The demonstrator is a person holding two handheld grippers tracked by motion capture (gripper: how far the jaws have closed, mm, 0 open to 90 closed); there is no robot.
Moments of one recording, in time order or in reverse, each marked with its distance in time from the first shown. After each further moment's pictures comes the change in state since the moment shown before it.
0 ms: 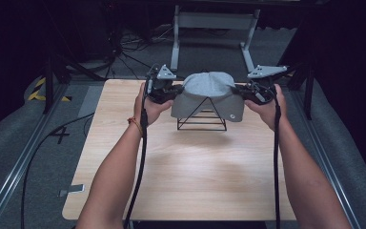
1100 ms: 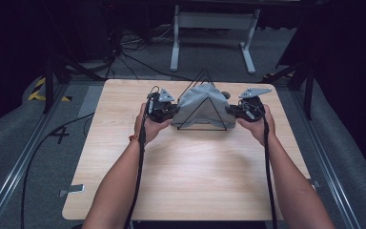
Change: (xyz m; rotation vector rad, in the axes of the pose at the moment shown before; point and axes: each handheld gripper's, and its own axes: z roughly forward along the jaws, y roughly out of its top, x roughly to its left) left arm -0.004 -0.068 0.025 0.077 0.042 -0.018; right arm 0.009 -0.065 0.043 0.089 0.037 0.089
